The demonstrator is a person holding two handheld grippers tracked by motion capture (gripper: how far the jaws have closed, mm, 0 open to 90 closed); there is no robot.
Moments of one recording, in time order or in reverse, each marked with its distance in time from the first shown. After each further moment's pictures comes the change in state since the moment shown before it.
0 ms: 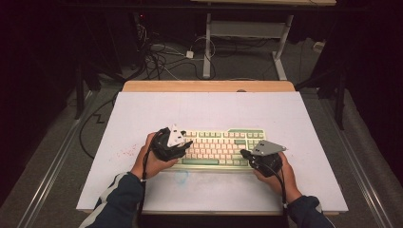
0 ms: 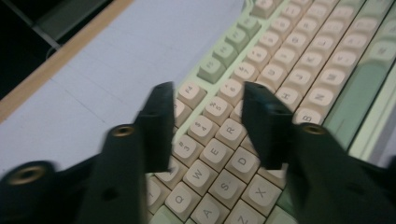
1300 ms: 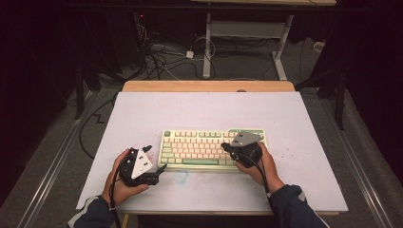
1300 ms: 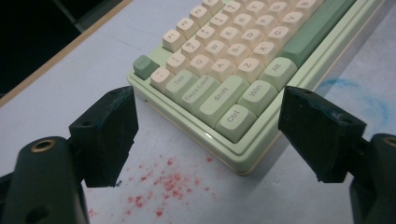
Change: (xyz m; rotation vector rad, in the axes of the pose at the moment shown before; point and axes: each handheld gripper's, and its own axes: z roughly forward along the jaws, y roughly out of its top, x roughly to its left) left arm 0.027 -0.054 -0.087 -0.062 0.080 0.035; right arm 0.018 0.048 0.034 -0.009 0.066 -0.046
